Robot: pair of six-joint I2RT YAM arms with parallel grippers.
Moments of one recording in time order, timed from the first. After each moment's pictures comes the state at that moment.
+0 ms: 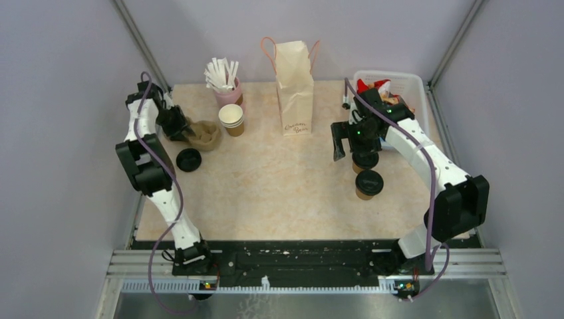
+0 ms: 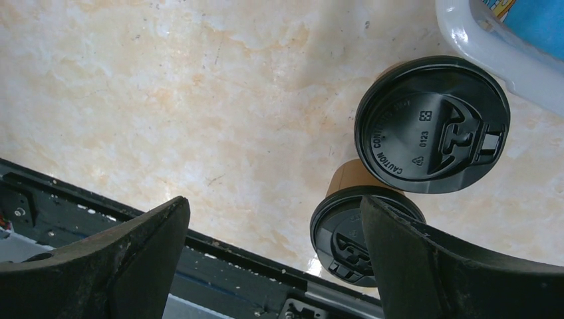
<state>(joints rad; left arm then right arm) 0.37 2.12 1.88 -1.03 0.36 -0.20 0.39 1.53 1.44 -1.04 -0.13 0.17</state>
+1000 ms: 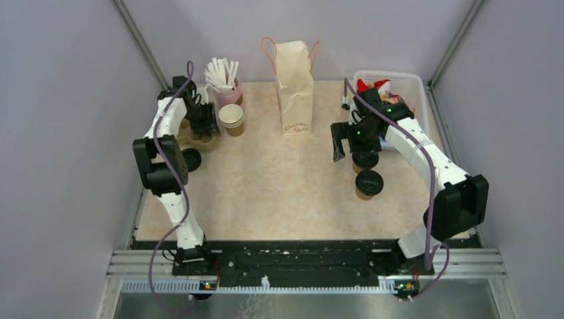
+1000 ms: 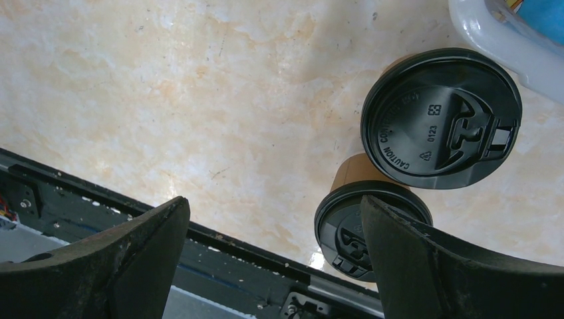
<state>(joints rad) 0.12 2.03 1.78 -0.91 0.32 0.03 0.39 1.54 1.46 -1.06 -0.15 0.17</state>
